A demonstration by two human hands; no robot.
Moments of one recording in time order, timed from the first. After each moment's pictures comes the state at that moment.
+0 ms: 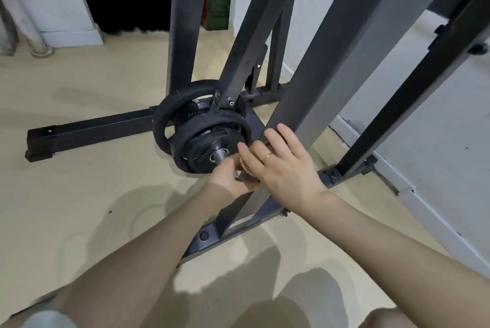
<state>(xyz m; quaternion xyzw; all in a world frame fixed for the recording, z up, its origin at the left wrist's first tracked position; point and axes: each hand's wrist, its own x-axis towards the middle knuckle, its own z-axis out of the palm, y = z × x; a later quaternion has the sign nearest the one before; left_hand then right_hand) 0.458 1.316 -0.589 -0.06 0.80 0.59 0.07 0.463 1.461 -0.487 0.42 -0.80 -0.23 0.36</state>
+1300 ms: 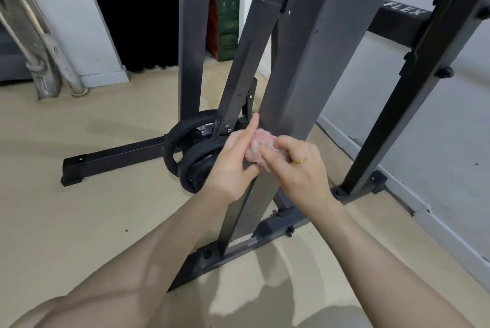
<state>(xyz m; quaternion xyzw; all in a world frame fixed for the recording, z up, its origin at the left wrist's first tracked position) 0.467 1.353 -0.474 0.06 0.85 0.50 -0.16 0.438 1.496 -0.449 0.35 -0.86 0.28 0.25</state>
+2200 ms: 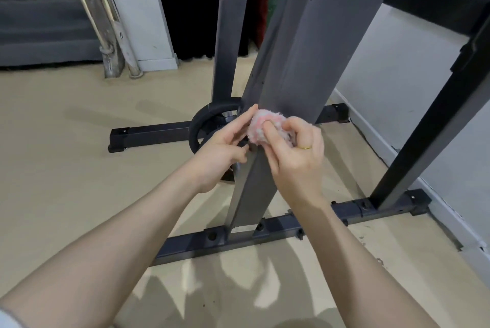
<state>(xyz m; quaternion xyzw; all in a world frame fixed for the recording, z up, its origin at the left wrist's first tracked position) 0.491 1.362 -0.451 -0.04 0.71 0.71 -0.05 0.434 1.498 -0.471 0.34 -0.79 0.34 0.38</state>
